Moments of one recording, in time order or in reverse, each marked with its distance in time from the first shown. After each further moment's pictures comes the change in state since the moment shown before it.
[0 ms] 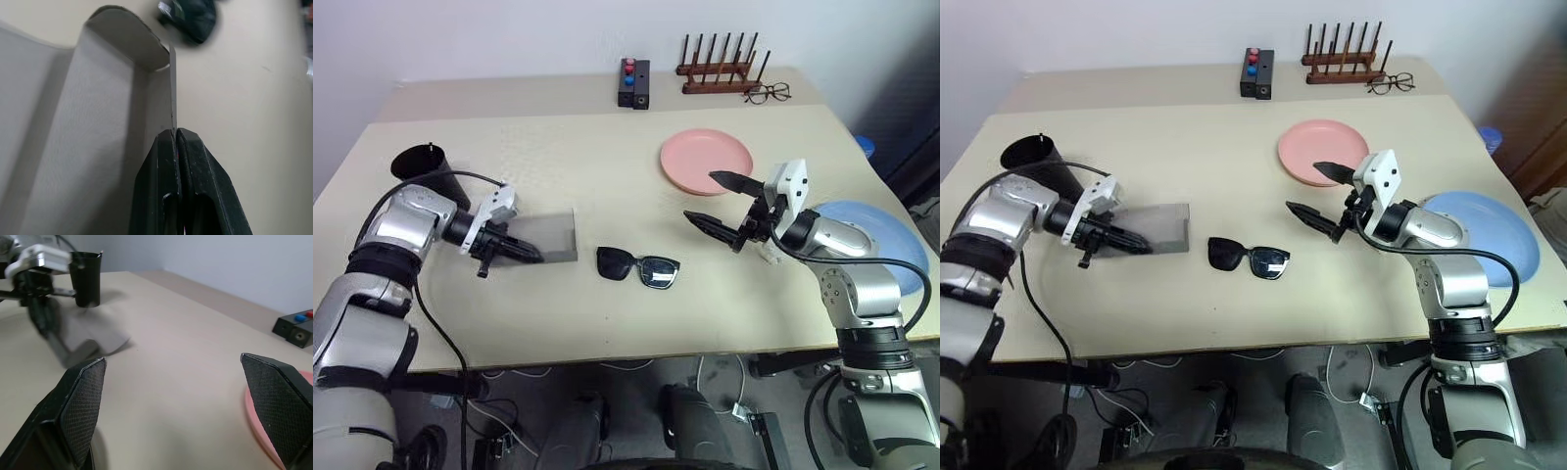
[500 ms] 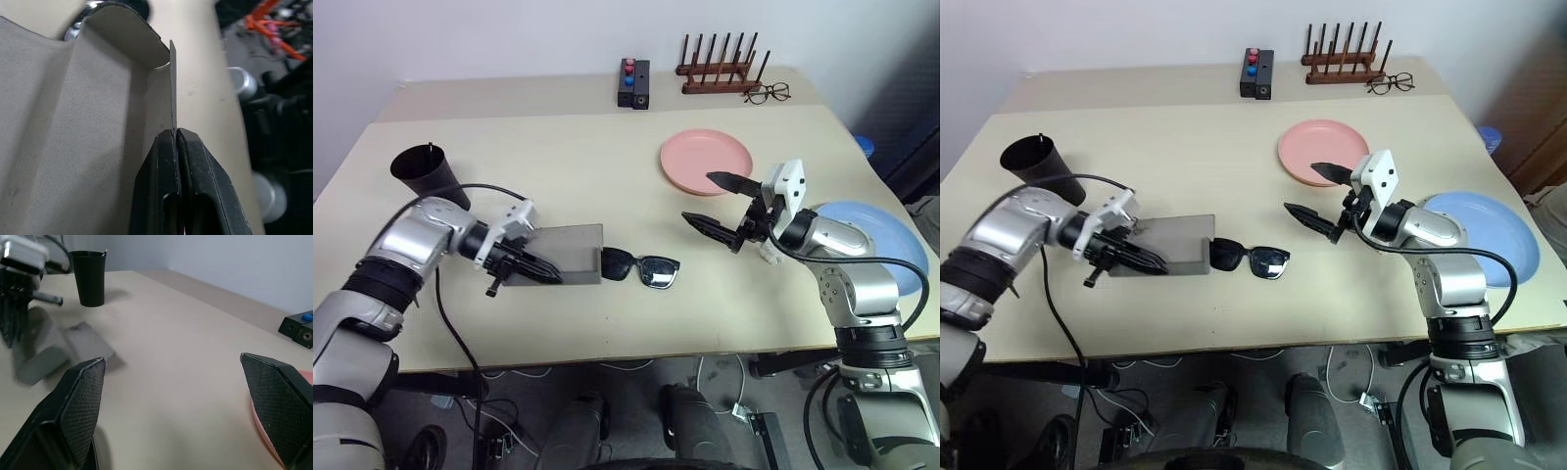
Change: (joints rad) left arm 0.100 0.023 -0.070 -0.297 -0.179 0.103 0.000; right arm -0.010 0.001 0.004 0.008 -0.005 0.000 0.009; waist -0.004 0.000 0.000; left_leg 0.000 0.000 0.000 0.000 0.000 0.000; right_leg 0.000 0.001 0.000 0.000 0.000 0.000
